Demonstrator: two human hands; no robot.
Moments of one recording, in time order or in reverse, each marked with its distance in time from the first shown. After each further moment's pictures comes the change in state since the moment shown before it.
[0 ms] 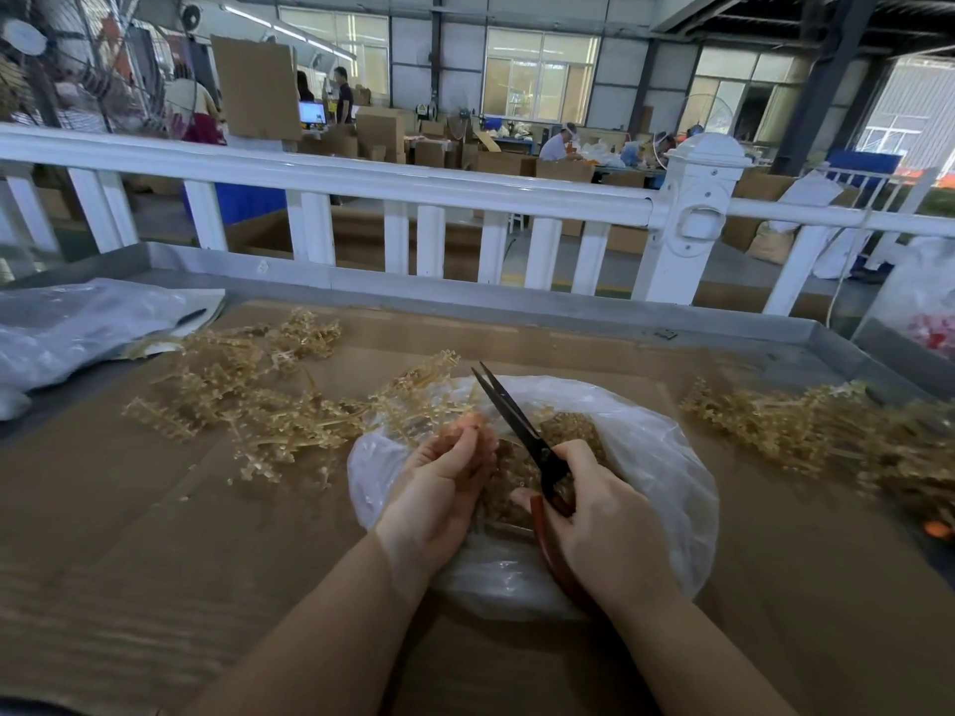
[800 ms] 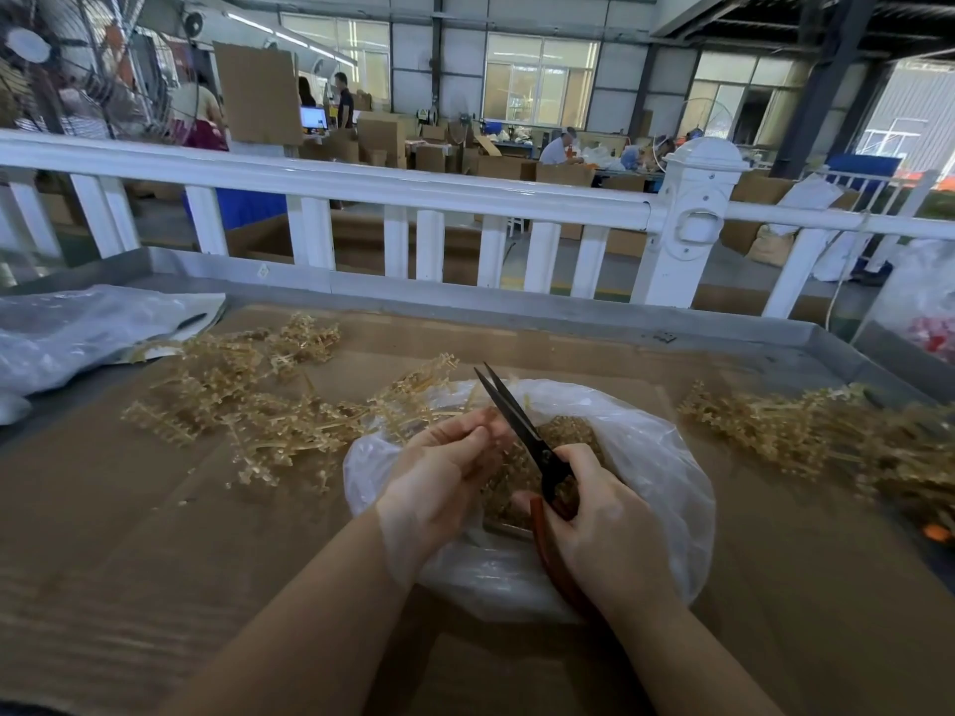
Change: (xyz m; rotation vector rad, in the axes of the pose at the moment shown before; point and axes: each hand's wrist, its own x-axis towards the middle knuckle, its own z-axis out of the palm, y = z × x) left_hand -0.006 0.013 0.022 0.238 0.003 0.028; right_hand -0.001 0.004 0.001 0.081 0.046 0.005
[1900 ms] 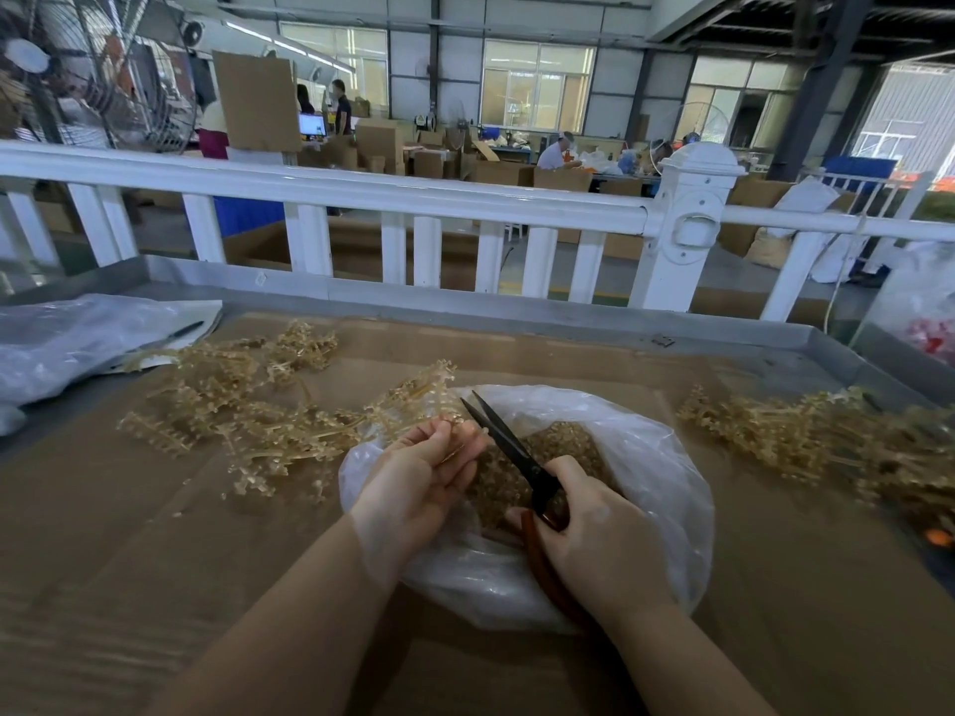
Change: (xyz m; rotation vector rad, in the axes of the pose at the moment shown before) left_hand 0.013 0.007 -0.017 -0.067 0.106 -0.081; right_hand 0.002 0.003 0.002 -0.101 -0.116 0.051
